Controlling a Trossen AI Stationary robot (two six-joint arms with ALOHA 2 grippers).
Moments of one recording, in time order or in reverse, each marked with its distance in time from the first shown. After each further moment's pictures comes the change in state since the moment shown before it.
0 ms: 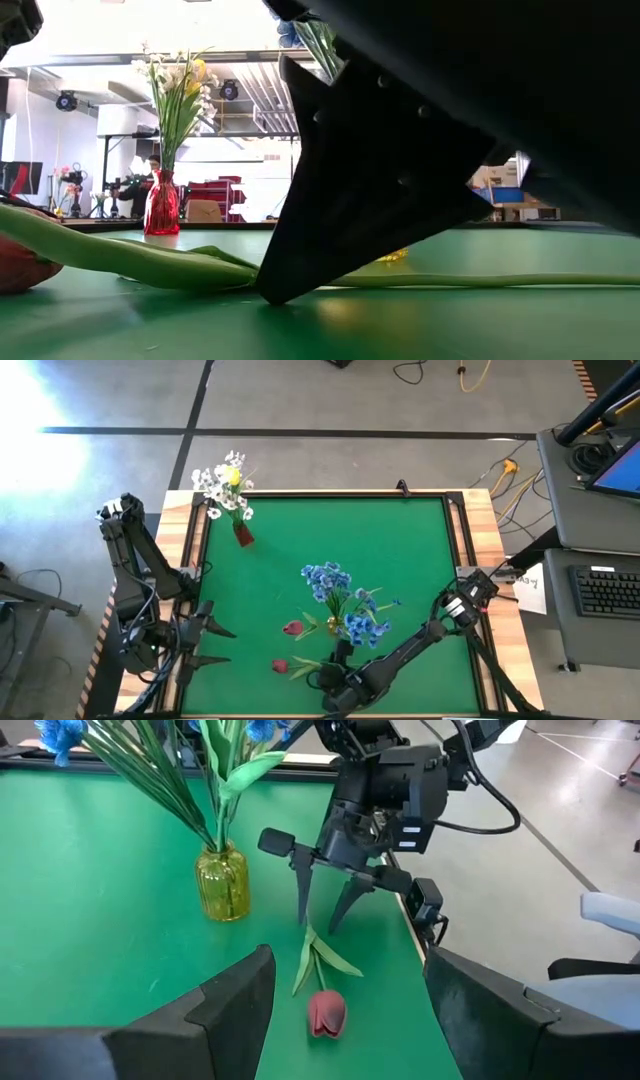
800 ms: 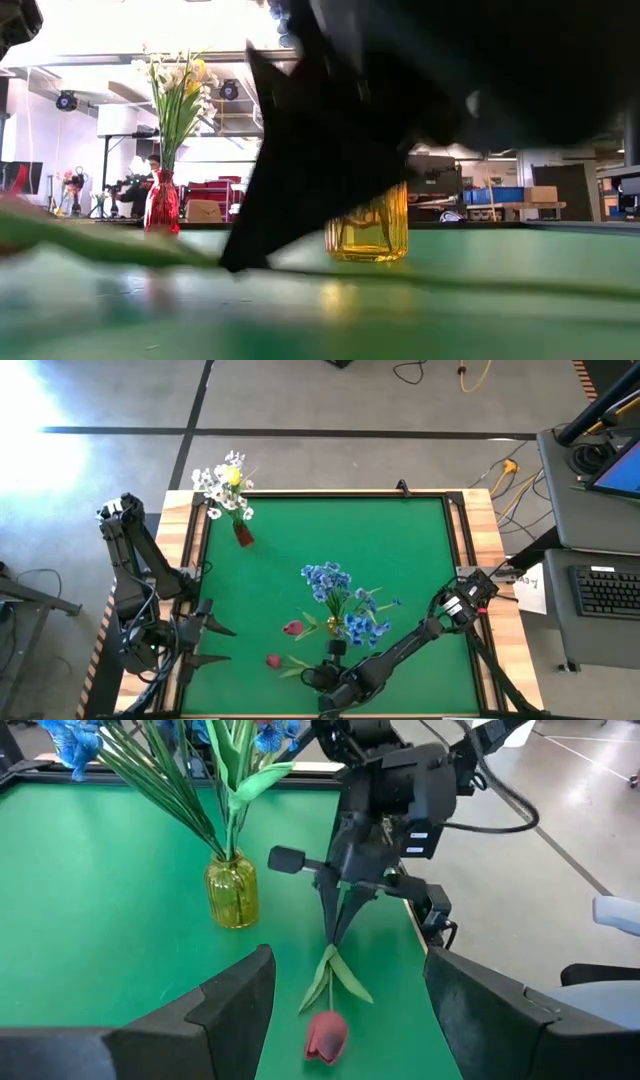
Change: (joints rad) left arm 0.000 -0.001 0.000 0.000 -0.027 0.018; right arm -0.011 -0.002 0.022 0.079 -0.064 -0.116
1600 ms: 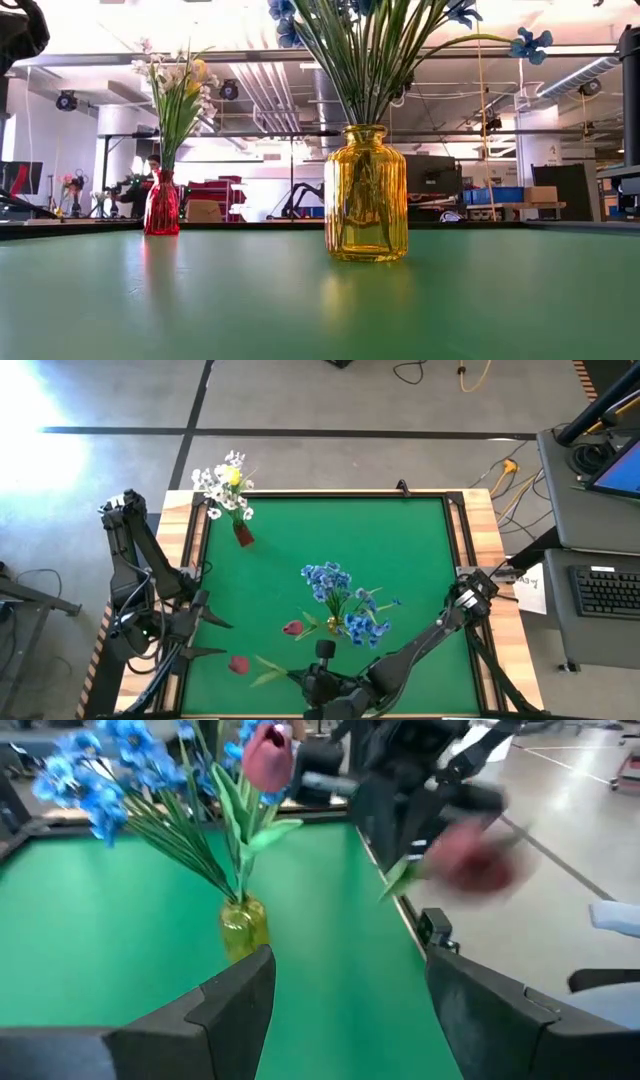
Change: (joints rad) left arm 0.000 -0.105 0.000 0.019 -0.018 0.177; right arm 0.037 -0.115 0.184 0.213 0.286 -0.312
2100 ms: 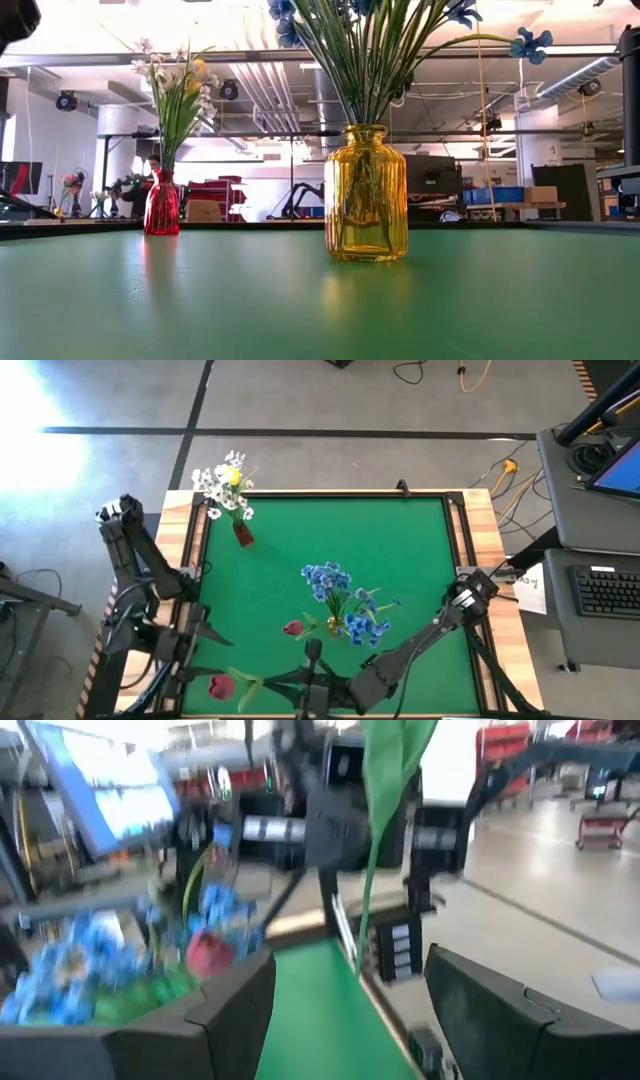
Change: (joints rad) left arm 0.013 0.119 0.000 0.635 -0.016 0.595; right arm -0.018 0.006 0.006 0.856 -0.104 -0.632
